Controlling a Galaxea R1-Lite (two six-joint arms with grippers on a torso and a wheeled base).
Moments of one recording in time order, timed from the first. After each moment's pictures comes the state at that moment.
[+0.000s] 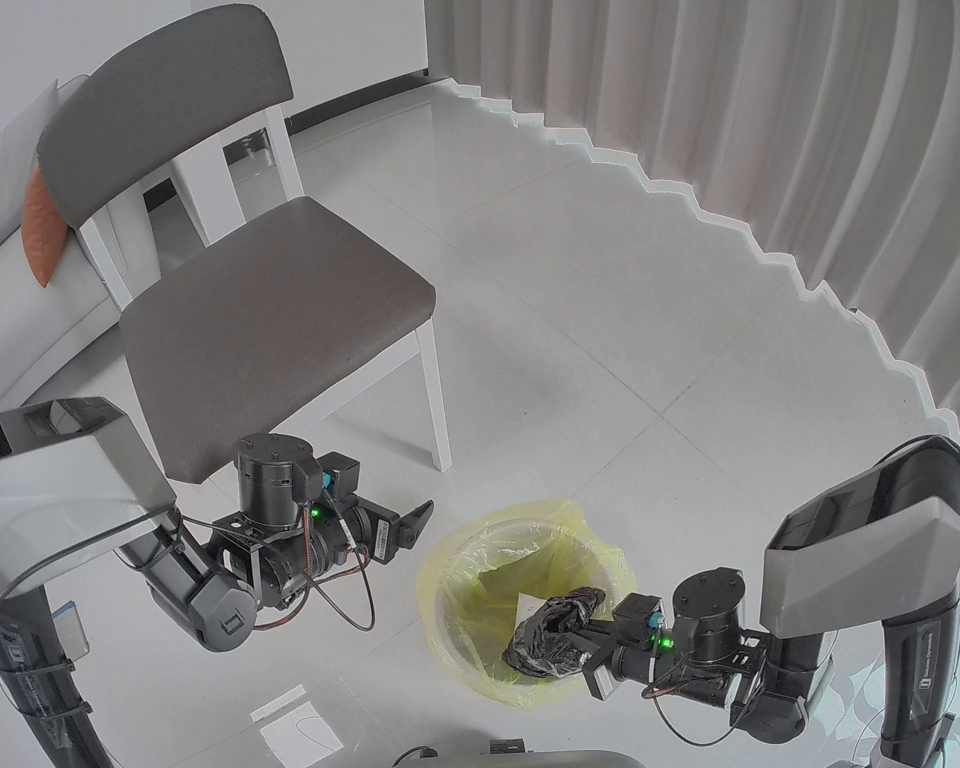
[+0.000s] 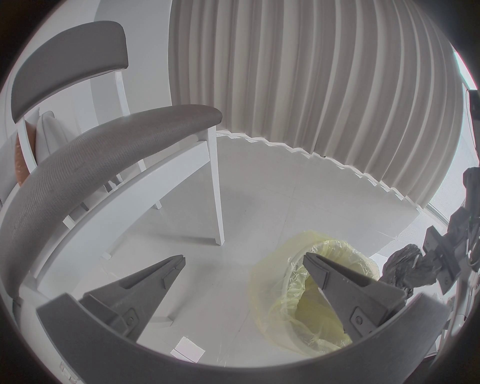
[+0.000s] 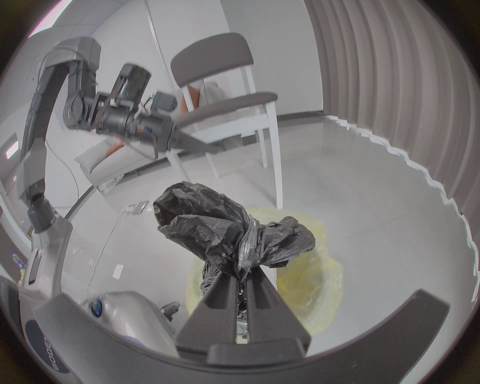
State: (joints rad) left arm -0.45 2.05 -0.64 -1.05 0.04 0.10; right arm 0.70 2.33 -0.32 -1.54 0.01 -0.03
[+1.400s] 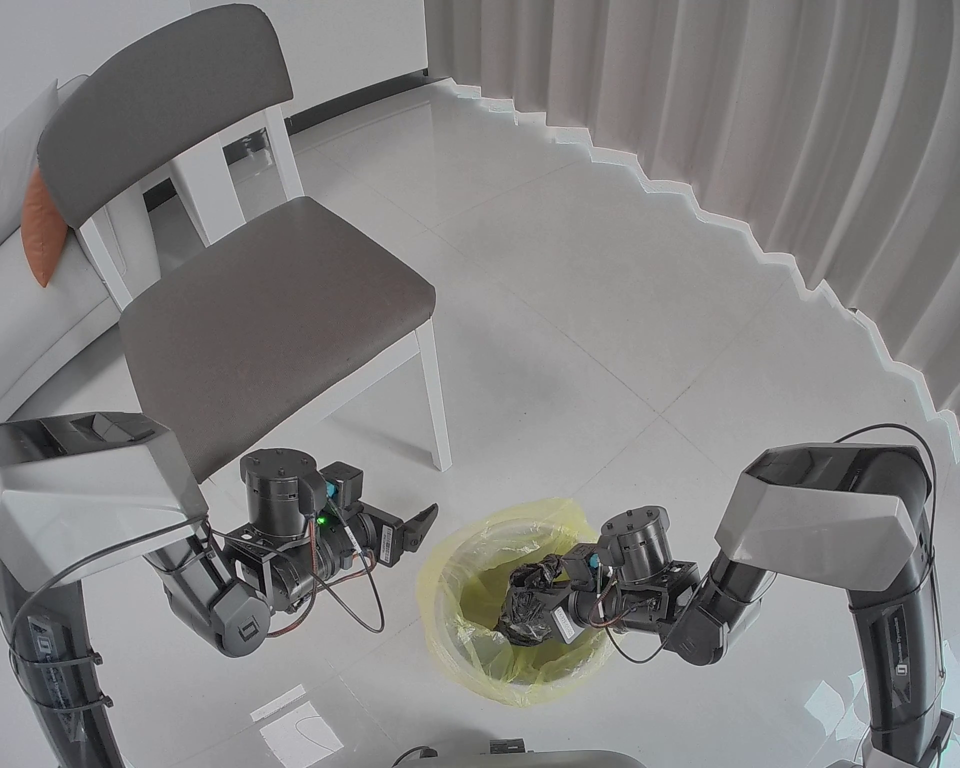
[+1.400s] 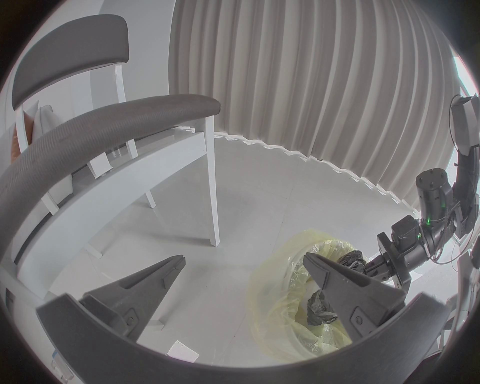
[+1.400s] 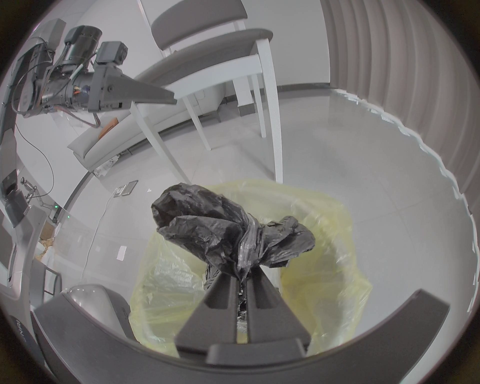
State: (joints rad) left arm -0.43 2.15 -0.64 -1.19 -0.02 0.08; right arm 0.59 2.46 -0.86 -0.96 0.12 -0.09
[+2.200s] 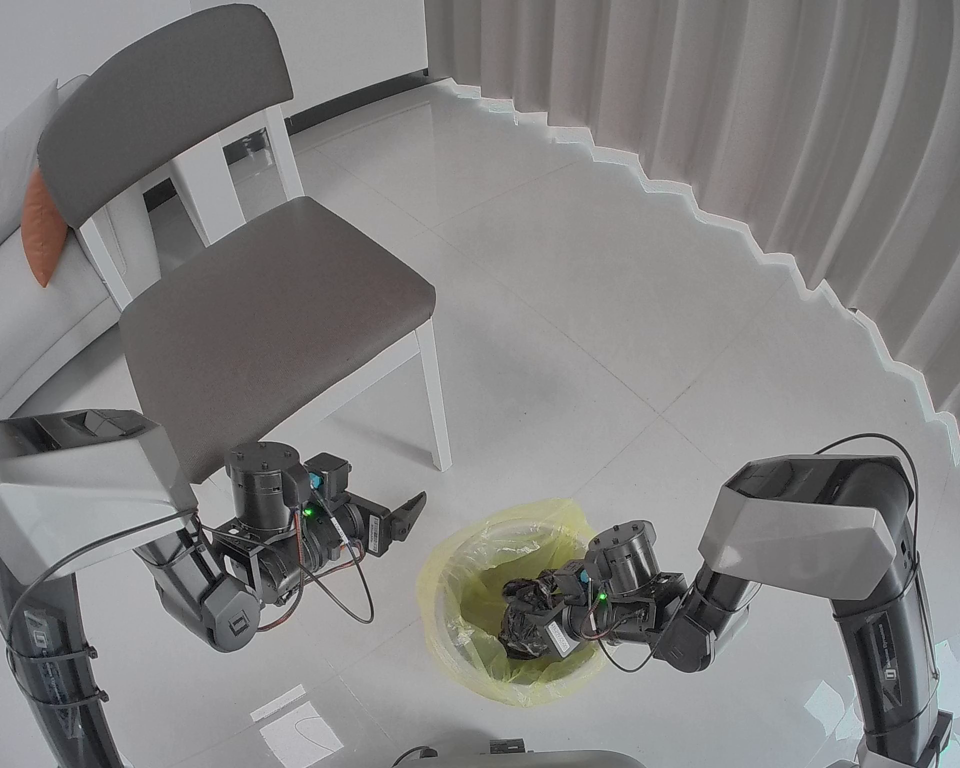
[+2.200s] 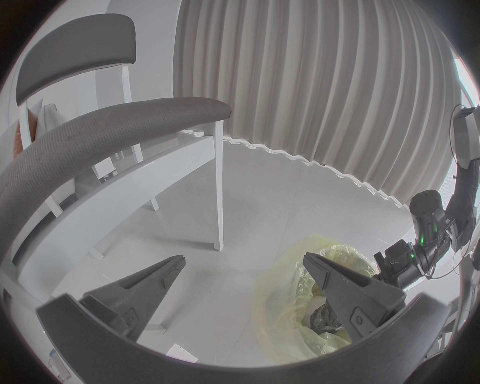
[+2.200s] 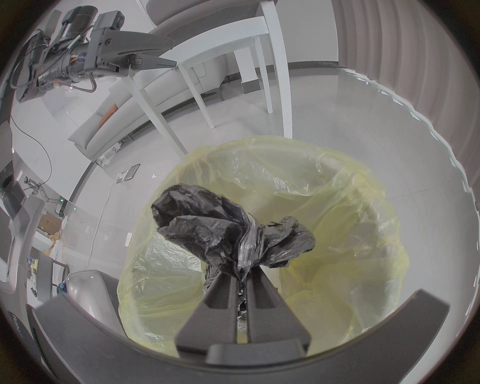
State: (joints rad) left arm -0.40 2.15 -0.63 -1.23 -0.04 0.08; right arm 0.60 2.51 -0.89 -0.91 0.12 -0.09
